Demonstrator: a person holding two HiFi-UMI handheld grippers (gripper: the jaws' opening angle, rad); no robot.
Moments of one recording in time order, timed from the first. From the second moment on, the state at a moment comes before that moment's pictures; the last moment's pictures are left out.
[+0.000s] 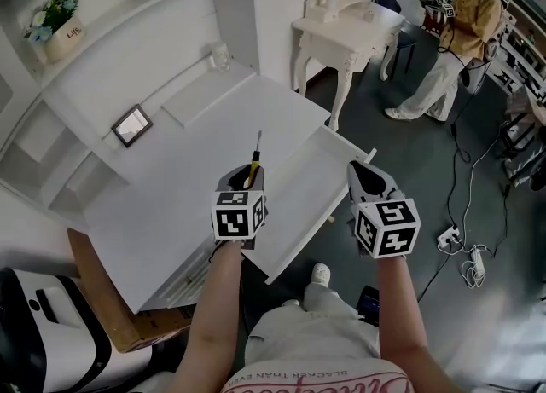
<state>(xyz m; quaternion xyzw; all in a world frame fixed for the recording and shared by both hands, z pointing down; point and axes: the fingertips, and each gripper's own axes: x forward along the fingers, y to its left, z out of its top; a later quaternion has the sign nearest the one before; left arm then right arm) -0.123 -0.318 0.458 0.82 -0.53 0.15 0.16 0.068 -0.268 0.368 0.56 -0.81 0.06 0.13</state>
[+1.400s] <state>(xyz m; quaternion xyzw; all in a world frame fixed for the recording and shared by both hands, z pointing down) -0.183 -0.201 0.203 0.76 -0.64 -0.04 -0.09 0.003 -0.197 0.173 0.47 -0.87 -0.16 0.00</state>
